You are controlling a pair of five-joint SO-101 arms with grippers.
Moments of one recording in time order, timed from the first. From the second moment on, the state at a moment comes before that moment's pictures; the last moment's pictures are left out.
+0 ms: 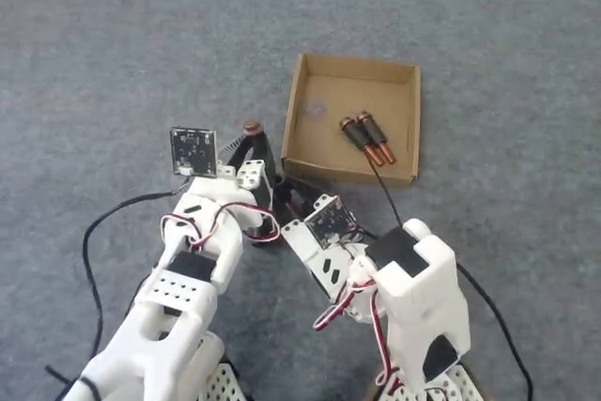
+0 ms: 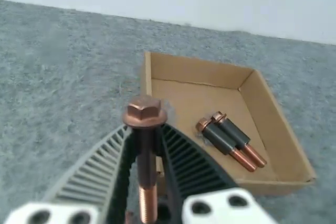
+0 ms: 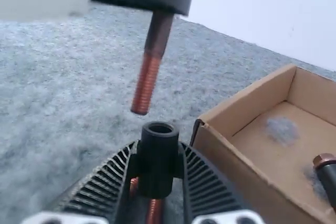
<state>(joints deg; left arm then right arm) 10.8 -45.3 84.3 -6.3 19.2 -40.5 27.8 72.9 -81.3 5.8</state>
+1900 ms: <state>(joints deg) 13.4 -32.0 79.6 -13.8 20.8 -37.5 13.6 77.3 -66.0 4.4</state>
